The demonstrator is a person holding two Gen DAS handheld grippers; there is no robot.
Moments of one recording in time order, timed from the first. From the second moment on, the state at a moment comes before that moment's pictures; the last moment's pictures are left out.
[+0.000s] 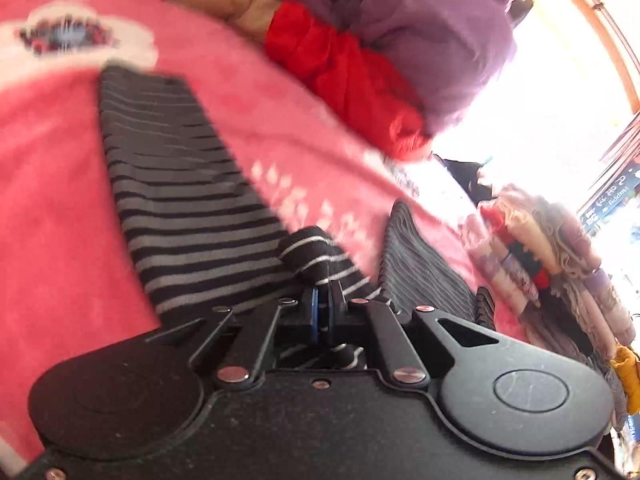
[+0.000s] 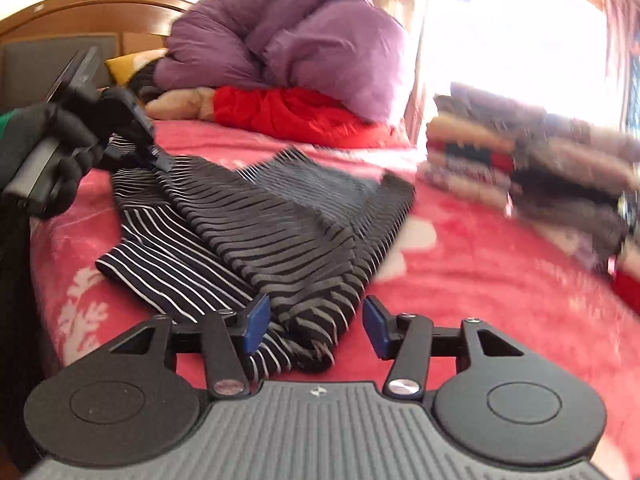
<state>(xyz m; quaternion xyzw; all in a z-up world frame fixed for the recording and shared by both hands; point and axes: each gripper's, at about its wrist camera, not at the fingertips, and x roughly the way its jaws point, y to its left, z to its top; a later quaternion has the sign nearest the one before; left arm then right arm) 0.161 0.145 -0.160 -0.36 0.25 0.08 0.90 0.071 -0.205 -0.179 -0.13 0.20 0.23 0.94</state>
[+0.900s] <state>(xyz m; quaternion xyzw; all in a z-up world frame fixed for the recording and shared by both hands) 0.195 0.102 -0.089 -0.38 0.21 -0.03 0.90 0.116 -0.178 -0.180 -0.17 0.23 0.33 0.90</state>
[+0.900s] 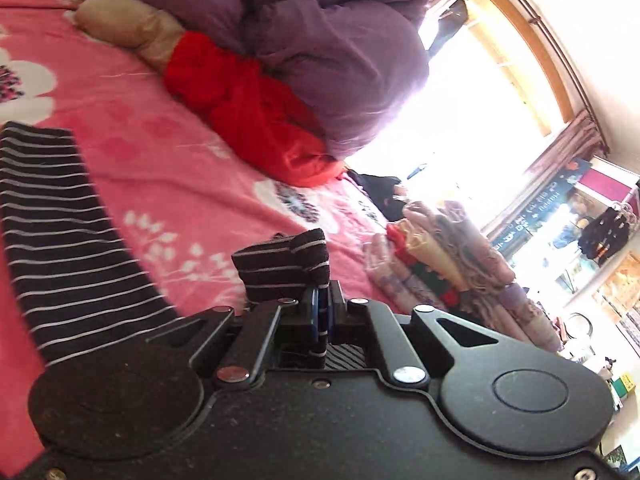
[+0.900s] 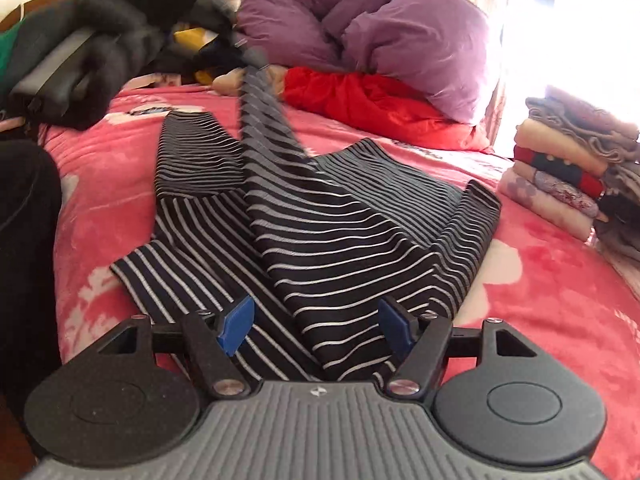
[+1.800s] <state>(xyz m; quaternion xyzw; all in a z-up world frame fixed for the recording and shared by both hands) 0.377 -0.065 -0.113 -0.24 0.30 -0.07 0.92 0.143 -0.226 -0.183 0.05 0.33 0.35 0.88</state>
